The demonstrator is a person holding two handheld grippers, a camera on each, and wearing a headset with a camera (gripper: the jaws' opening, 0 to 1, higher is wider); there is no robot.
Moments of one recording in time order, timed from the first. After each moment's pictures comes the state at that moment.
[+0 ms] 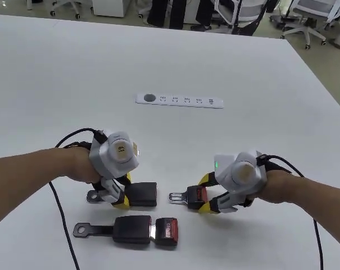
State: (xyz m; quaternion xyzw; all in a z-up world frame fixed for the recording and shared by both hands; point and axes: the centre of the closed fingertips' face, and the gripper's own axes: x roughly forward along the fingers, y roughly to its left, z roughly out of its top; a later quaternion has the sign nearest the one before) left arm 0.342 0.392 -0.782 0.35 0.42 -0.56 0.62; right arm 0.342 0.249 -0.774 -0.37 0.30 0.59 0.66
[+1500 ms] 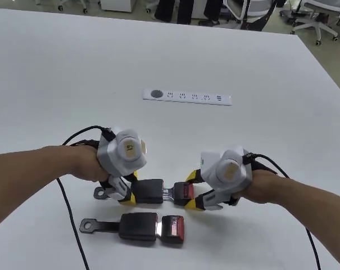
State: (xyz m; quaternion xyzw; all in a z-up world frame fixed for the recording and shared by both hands) left arm 0.343 0.393 -0.783 0.36 0.42 -0.56 0.62; right arm 0.345 0.292 -0.778 -0.35 0.29 0.60 0.66
